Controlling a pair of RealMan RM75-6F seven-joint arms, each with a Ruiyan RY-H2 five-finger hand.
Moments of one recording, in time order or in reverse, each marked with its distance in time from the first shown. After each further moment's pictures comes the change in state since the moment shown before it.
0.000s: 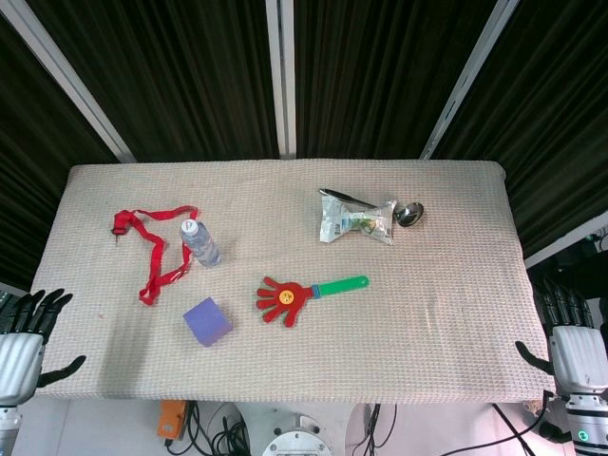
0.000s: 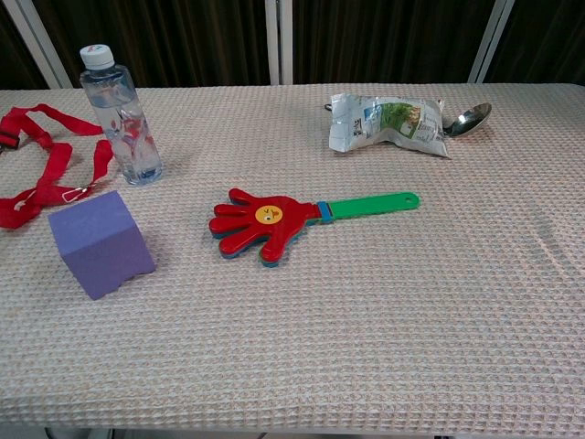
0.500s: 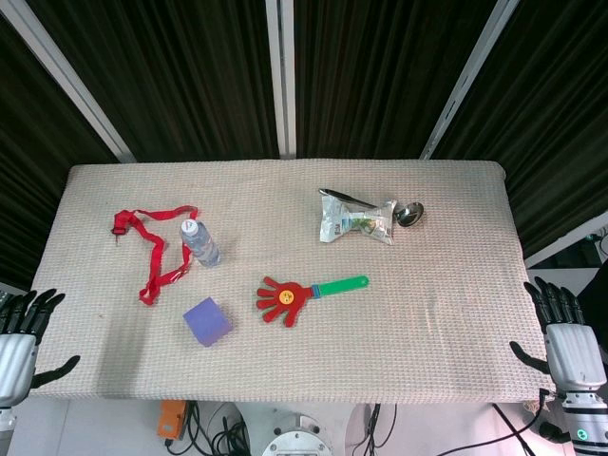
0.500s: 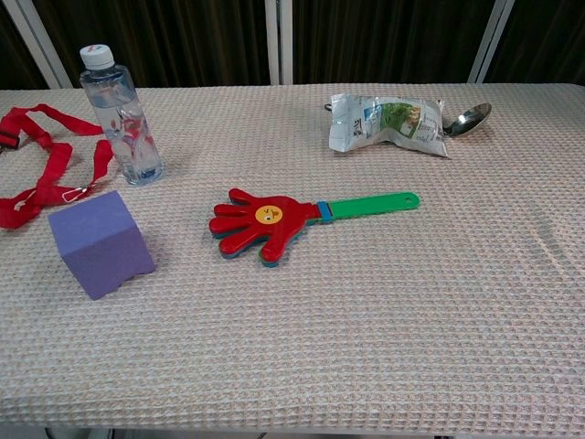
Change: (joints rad) left arm 0.013 0.018 0.002 -0.010 -0.023 0.014 0.003; right arm 0.014 0.041 0.003 -0.060 -0.032 -0.046 0.019
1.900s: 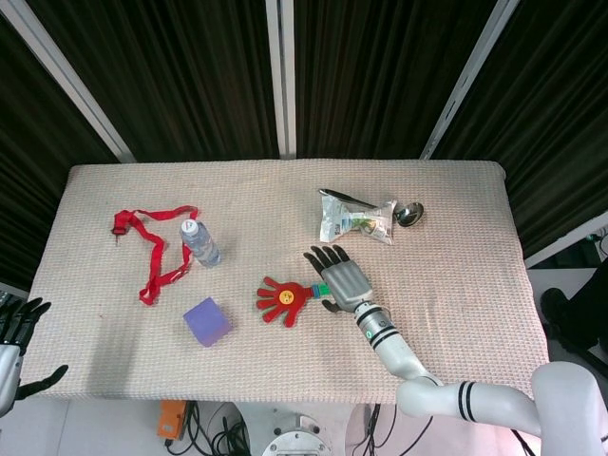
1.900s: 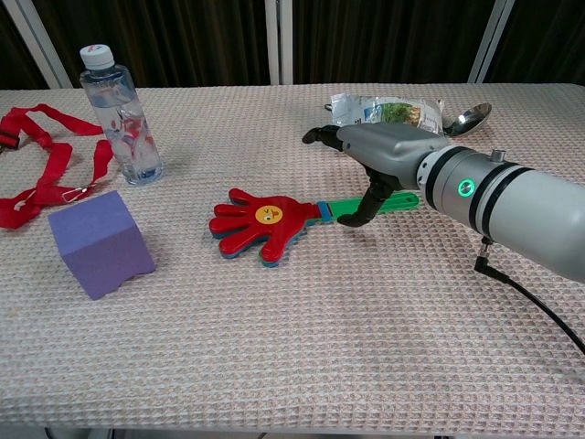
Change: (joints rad) left arm 0.035 0.026 0.027 0.022 0.011 0.028 -0.067; right arm 0.737 -0.557 0.233 0.030 0.580 -0.621 -0.645
